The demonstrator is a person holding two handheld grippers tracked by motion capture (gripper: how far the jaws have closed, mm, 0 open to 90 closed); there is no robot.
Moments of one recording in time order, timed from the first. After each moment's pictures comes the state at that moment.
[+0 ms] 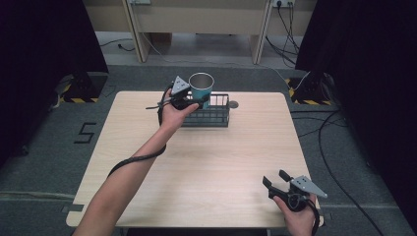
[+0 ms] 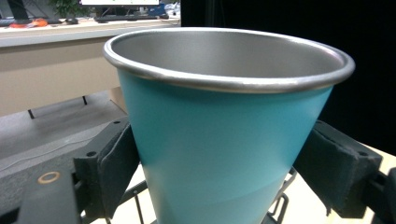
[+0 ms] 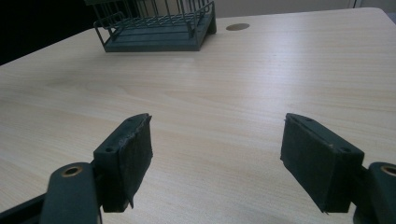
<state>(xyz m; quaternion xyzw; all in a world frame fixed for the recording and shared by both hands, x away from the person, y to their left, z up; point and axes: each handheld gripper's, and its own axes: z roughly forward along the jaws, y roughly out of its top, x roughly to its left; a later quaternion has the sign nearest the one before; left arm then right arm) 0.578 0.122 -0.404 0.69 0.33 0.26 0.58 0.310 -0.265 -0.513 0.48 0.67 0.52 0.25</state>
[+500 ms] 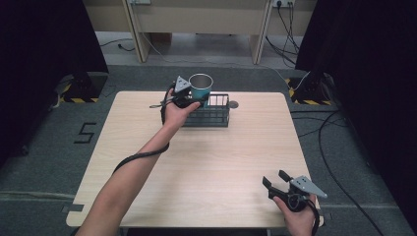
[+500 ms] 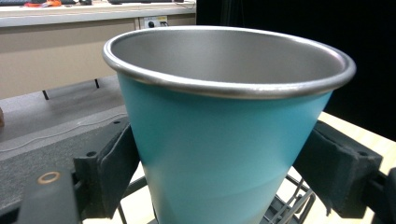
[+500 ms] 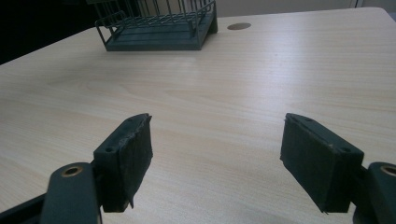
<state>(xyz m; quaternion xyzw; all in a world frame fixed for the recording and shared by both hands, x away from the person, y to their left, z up) 0.592 0.117 -0.416 0.70 0.36 0.26 0.56 0.310 -0.265 -0.513 0.47 0.67 0.51 0.25</state>
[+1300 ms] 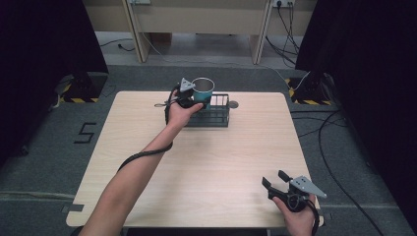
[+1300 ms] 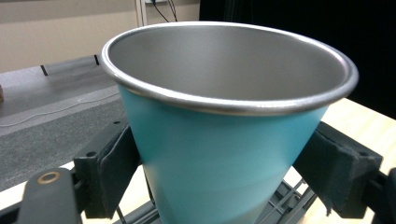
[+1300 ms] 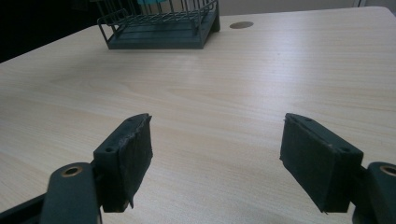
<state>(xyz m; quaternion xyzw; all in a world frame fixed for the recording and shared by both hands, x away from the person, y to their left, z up) 0.601 0.108 -0.427 0.72 0.39 0.24 0.52 0.310 -0.264 -0.513 0.47 0.67 0.51 0.25</state>
